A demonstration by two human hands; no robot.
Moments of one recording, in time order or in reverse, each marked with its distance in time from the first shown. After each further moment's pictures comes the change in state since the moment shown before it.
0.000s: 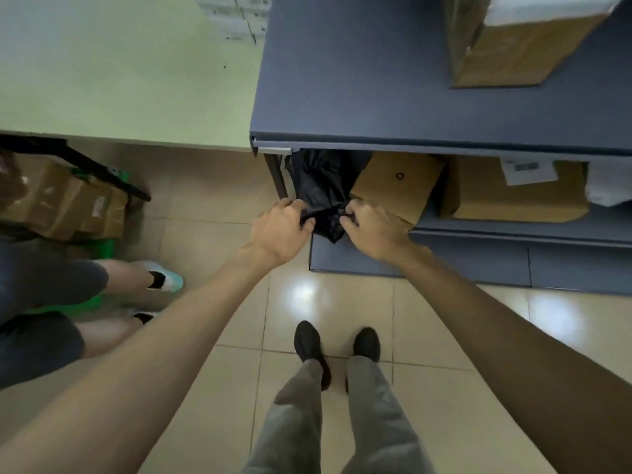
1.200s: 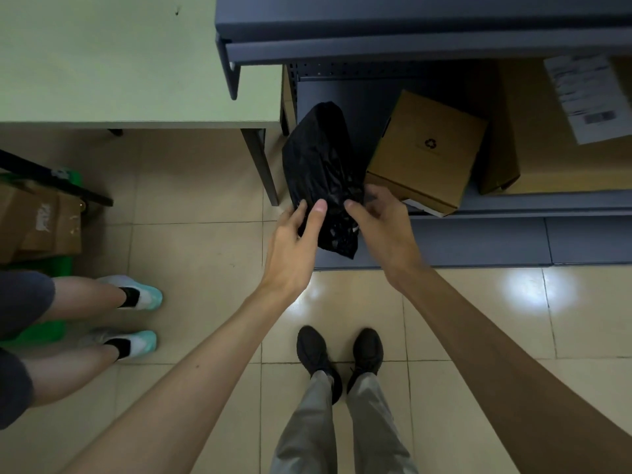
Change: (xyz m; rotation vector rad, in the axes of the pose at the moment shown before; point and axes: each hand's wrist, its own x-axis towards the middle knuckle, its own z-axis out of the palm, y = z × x) left_hand 0.029 -0.039 0.086 -0.951 0.067 -0.080; right_hand 0.039 0.000 0.090 0.979 0.277 0.273
